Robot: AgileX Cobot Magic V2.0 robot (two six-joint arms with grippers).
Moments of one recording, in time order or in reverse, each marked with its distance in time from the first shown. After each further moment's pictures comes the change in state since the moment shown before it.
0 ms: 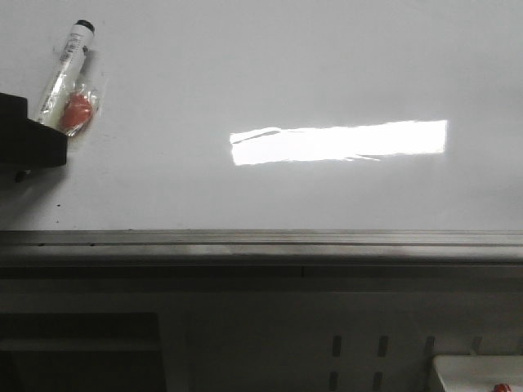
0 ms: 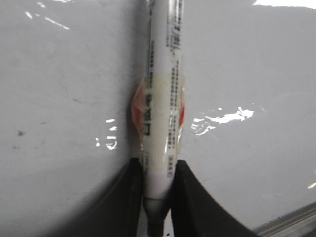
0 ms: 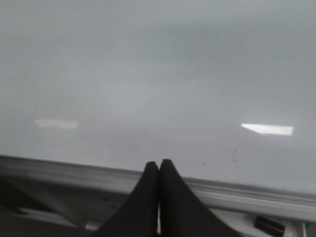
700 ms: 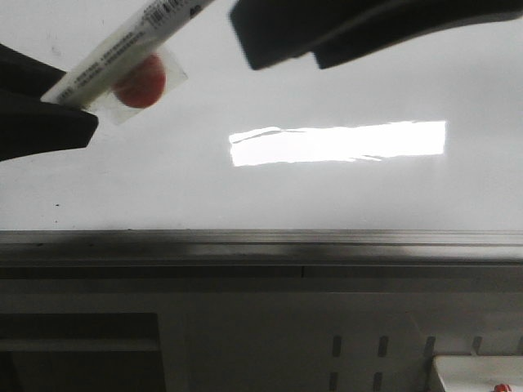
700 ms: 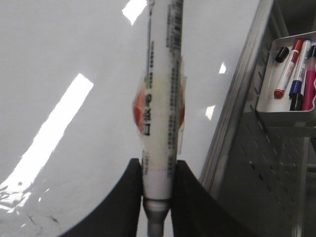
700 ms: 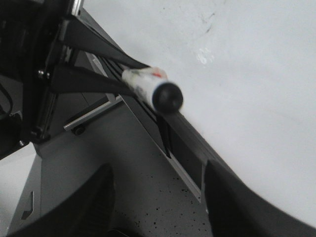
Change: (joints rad) left arm 0.000 -0.207 0.009 1.069 -0.030 0.000; right arm 0.756 0.517 -0.499 -0.019 0.044 -0.040
